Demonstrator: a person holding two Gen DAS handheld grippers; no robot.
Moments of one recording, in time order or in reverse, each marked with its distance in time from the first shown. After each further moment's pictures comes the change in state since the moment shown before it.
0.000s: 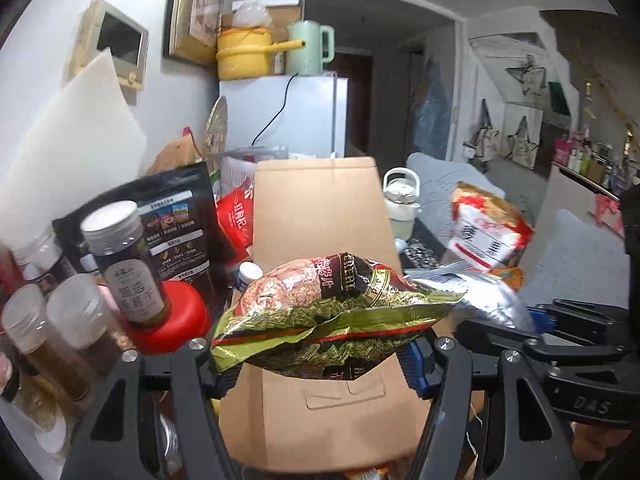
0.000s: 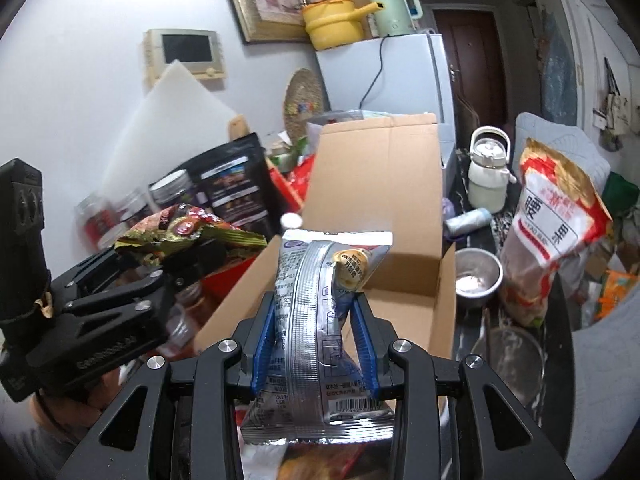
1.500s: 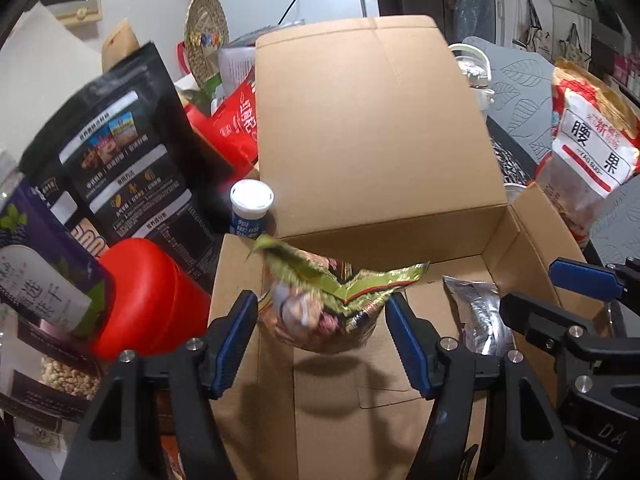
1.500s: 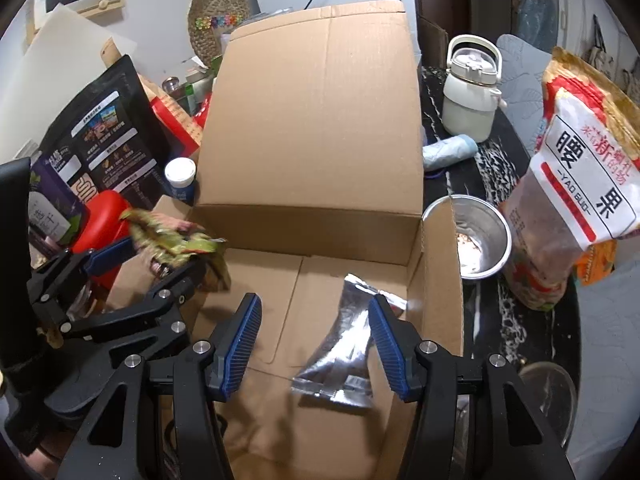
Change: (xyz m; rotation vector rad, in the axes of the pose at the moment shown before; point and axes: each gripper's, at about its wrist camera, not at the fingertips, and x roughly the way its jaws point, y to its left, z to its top) left arm 0.143 0.004 -0.016 0.091 0.350 0.197; right arm 0.125 -0.045 0.010 0.092 0.277 -0.161
